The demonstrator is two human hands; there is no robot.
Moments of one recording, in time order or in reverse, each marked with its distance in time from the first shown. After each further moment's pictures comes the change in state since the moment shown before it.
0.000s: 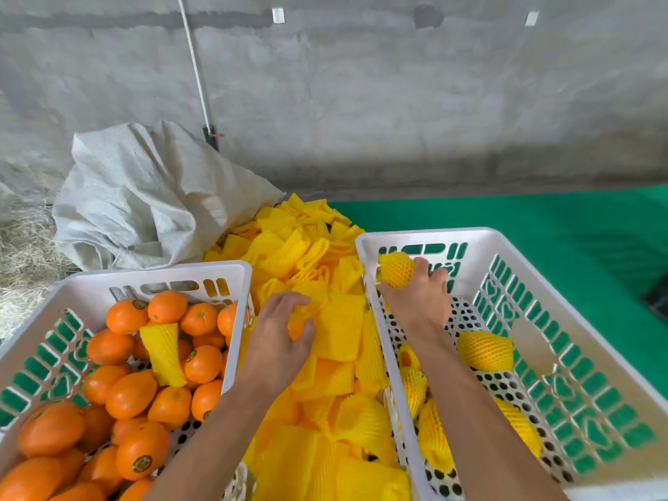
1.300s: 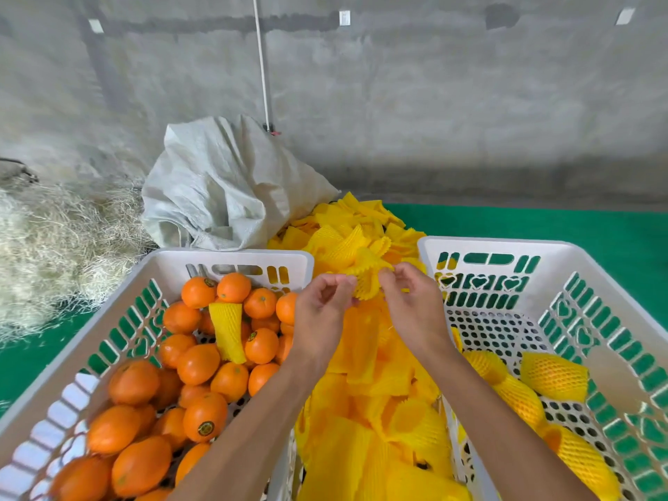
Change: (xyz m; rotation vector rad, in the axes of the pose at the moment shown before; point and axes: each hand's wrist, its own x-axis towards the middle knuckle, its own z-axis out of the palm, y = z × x) left_hand 0.014 0.018 -0.014 -0.802 0.272 -0.316; right_hand -0.069 -0.072 0.016 0.825 -0.206 -0.380
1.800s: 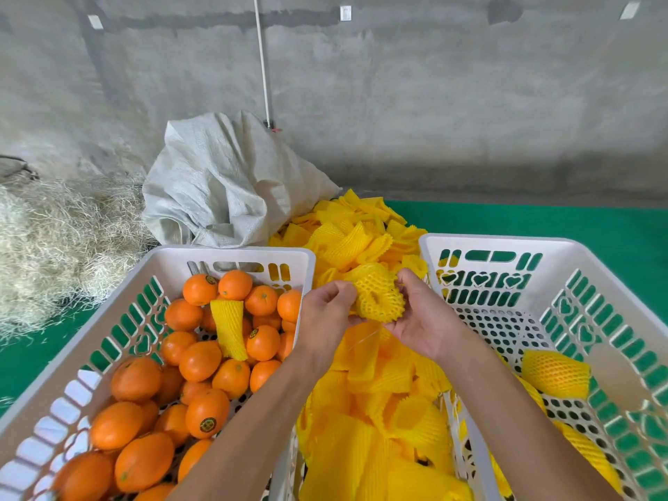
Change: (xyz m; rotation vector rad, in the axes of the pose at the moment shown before) left_hand 0.002 -0.005 0.000 0.020 -0.073 -0.159; right_hand 0.010 -0.009 -0.010 0.822 -0.204 0.854
